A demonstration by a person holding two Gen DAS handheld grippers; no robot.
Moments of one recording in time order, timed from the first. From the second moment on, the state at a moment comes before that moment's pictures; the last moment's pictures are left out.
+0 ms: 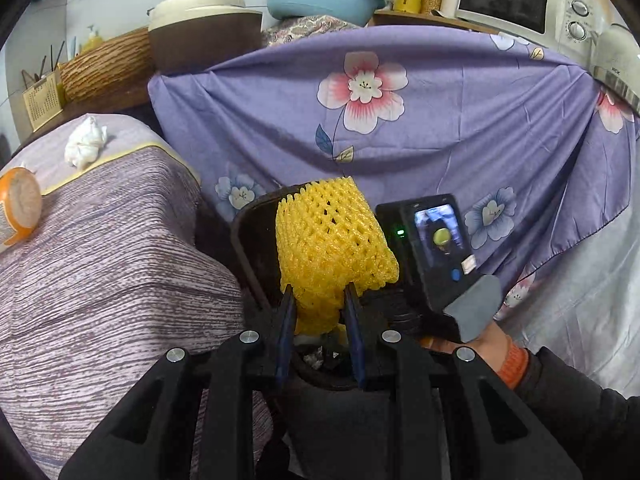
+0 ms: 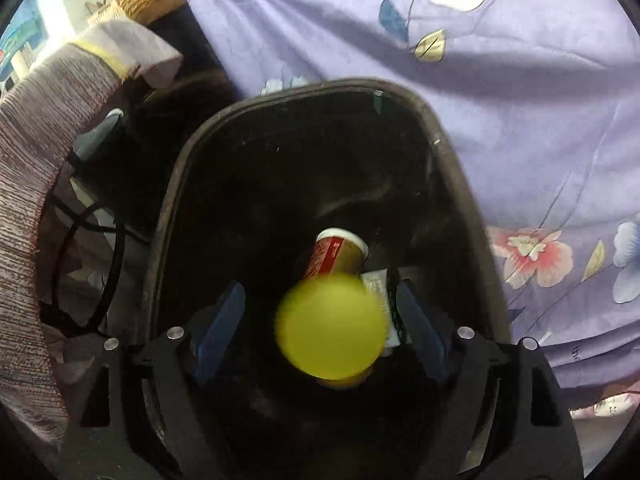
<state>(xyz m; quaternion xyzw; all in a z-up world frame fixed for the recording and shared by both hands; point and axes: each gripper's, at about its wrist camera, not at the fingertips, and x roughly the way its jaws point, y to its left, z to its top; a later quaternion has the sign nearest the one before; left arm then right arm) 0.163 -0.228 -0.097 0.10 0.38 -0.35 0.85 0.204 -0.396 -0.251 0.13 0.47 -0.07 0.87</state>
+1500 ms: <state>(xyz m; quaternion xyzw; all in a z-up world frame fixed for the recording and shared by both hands) 0.147 -0.299 -0.142 0.19 0.39 -0.37 0.82 0.086 -0.457 -0.131 0.13 0.34 -0.18 0.91</state>
